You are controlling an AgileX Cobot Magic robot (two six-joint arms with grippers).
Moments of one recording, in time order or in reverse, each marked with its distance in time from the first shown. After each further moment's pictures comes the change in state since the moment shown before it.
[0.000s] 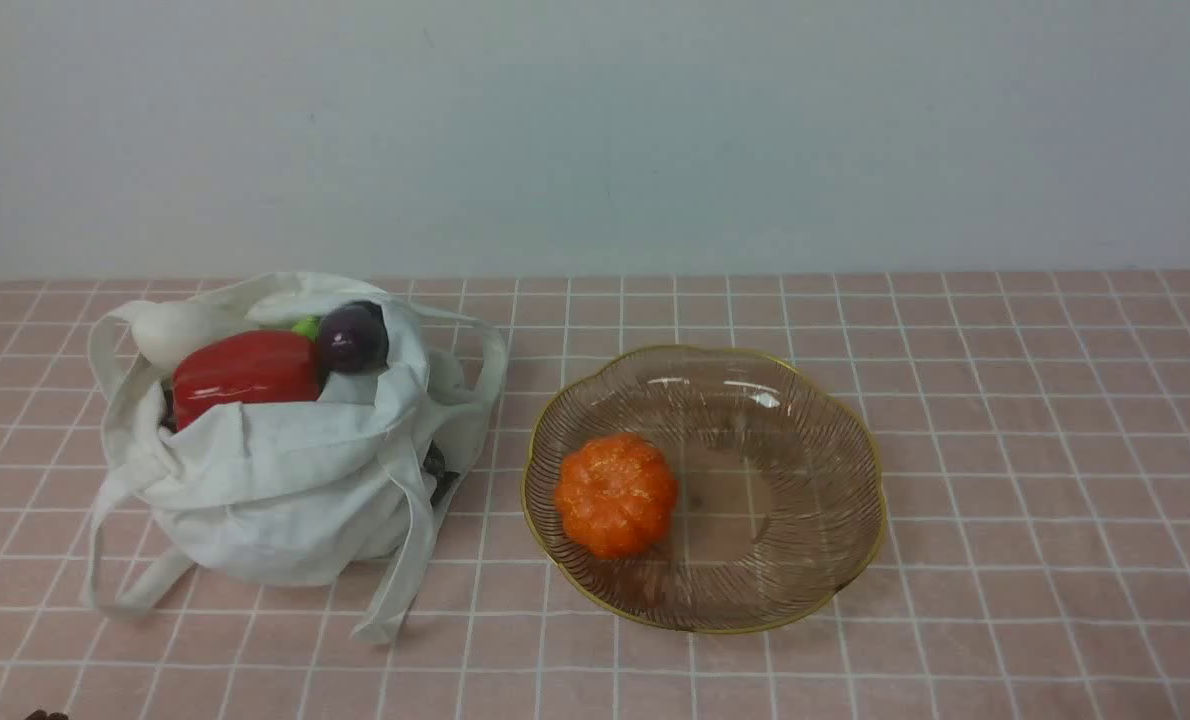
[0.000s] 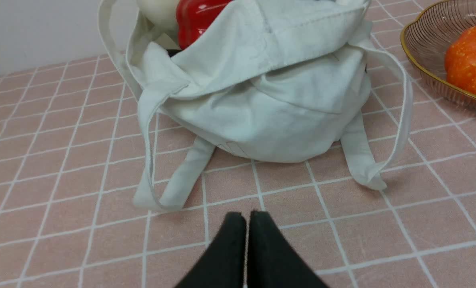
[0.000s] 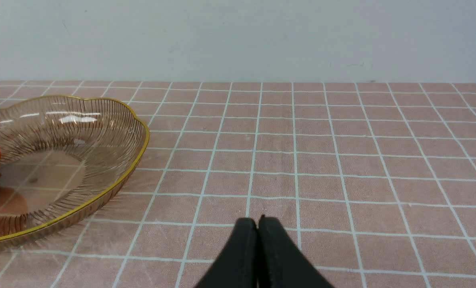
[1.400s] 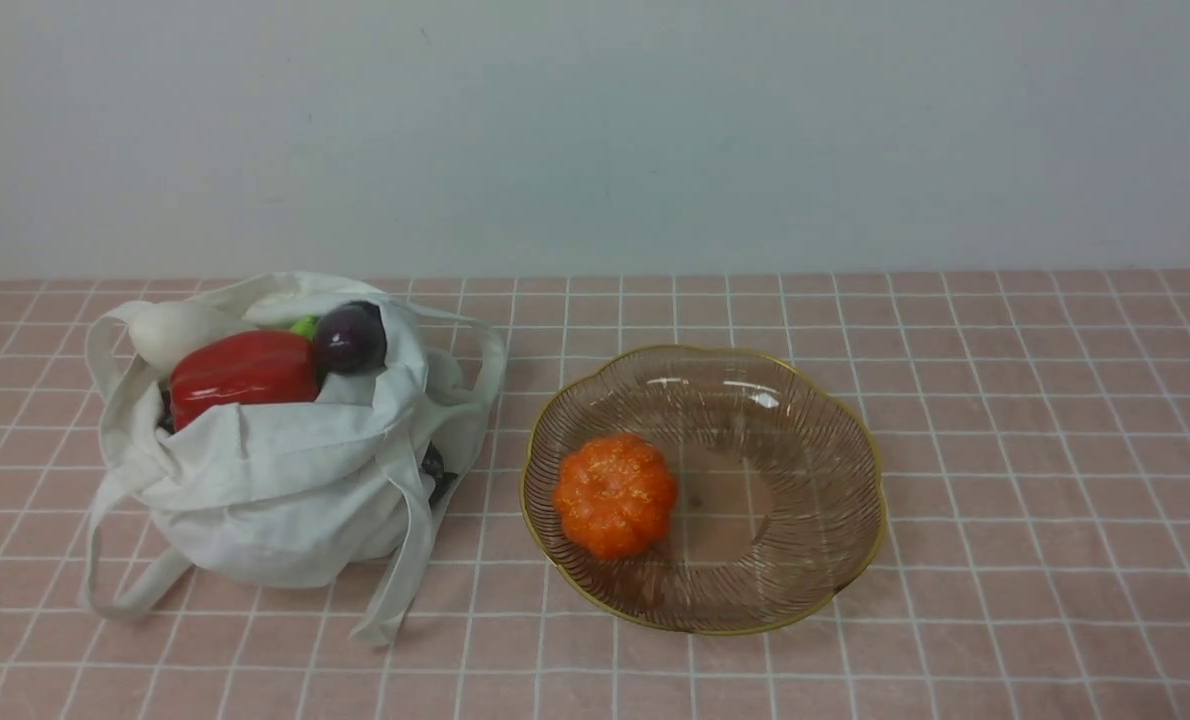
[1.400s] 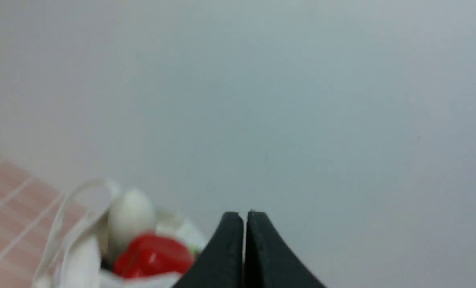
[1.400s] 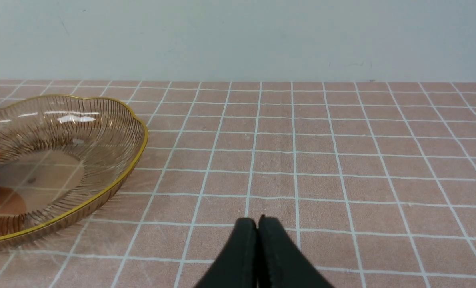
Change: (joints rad) right arm 0.000 0.000 0.000 0.000 0.000 0.000; left arm 0.000 0.000 -0.098 -0.564 -0.560 -0.160
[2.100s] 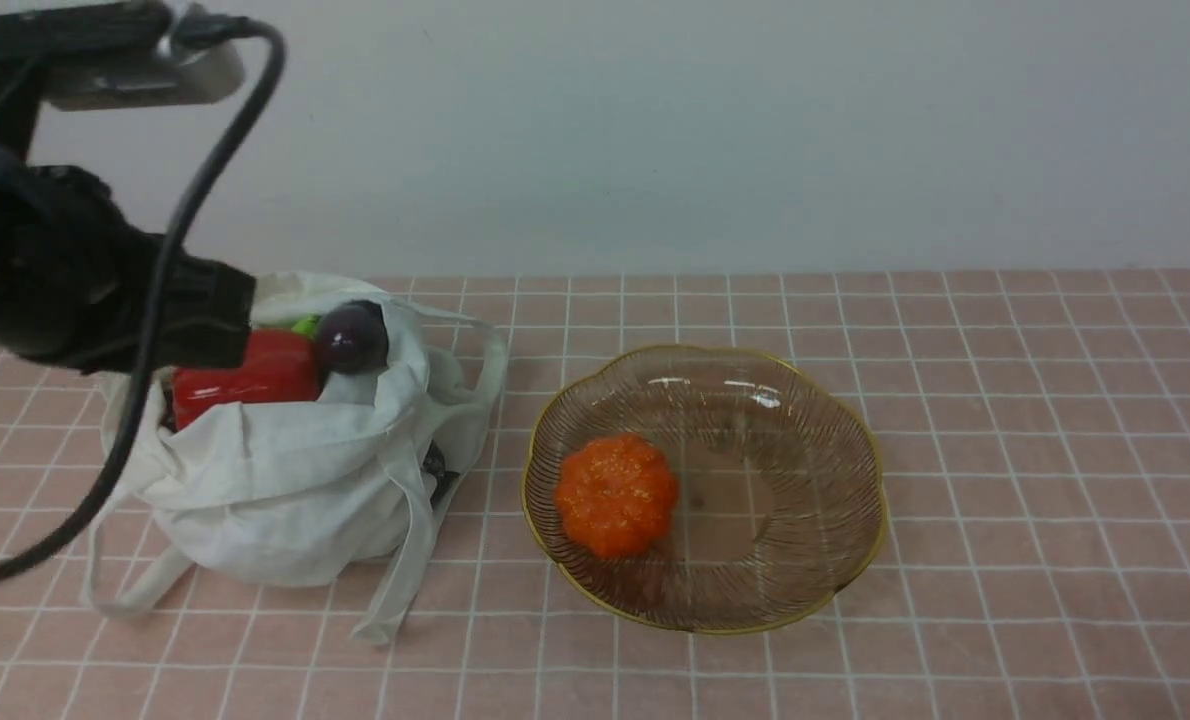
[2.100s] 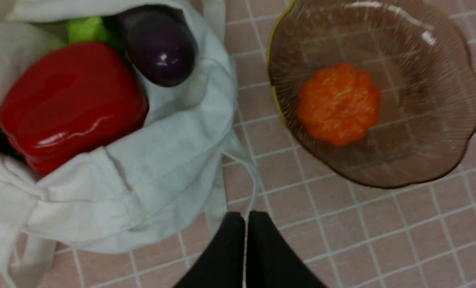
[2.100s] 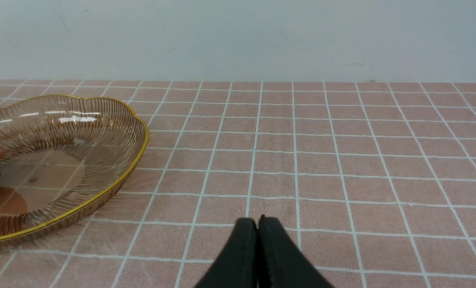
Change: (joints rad) right arm 0.000 0.000 0.000 0.000 0.000 0.000; left arm -0.010 1.340 -1.202 0.307 1.263 0.215
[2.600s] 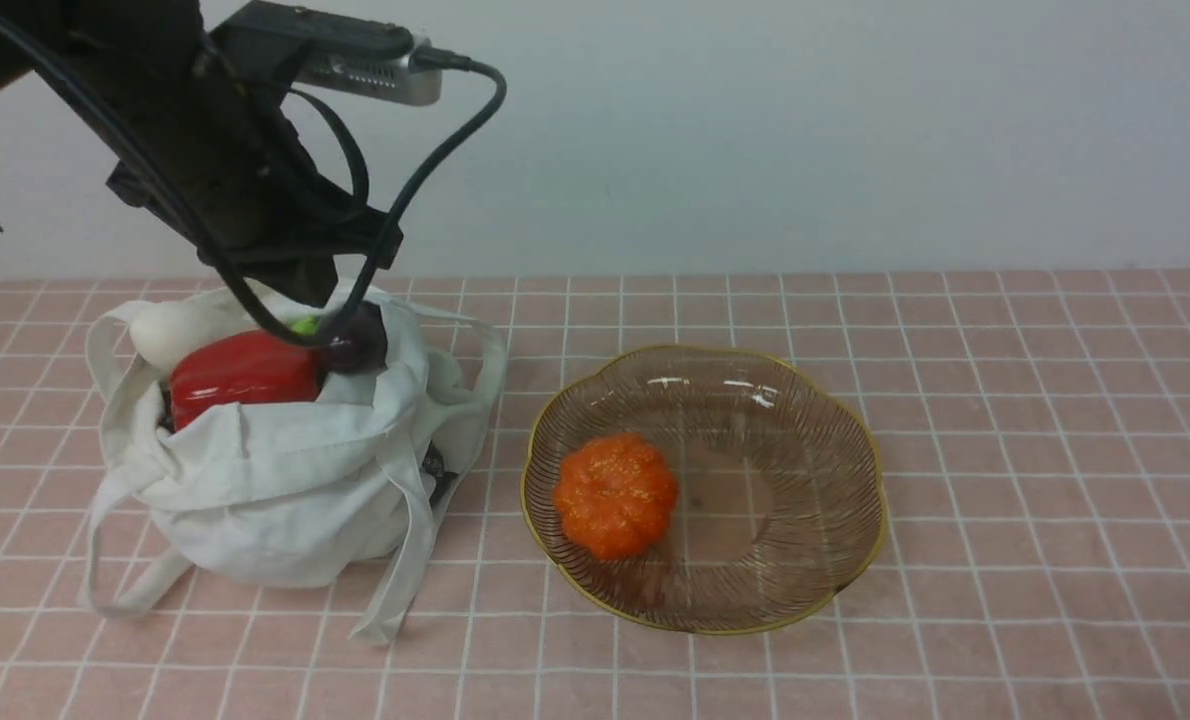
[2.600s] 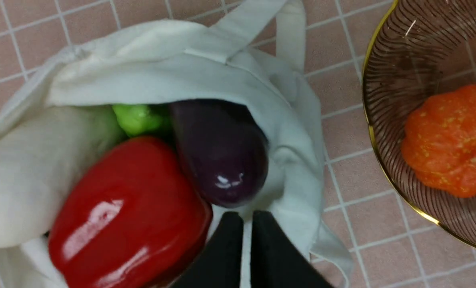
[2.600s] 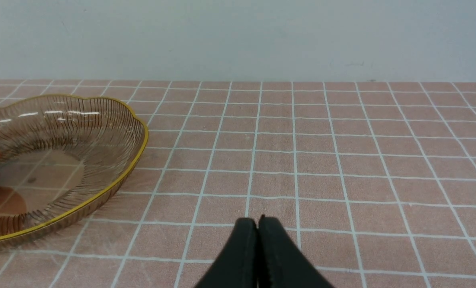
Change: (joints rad) right arm 0.000 0.000 0.000 0.000 0.000 0.000; left arm -0.132 0.375 -0.316 0.285 0.031 -0.137
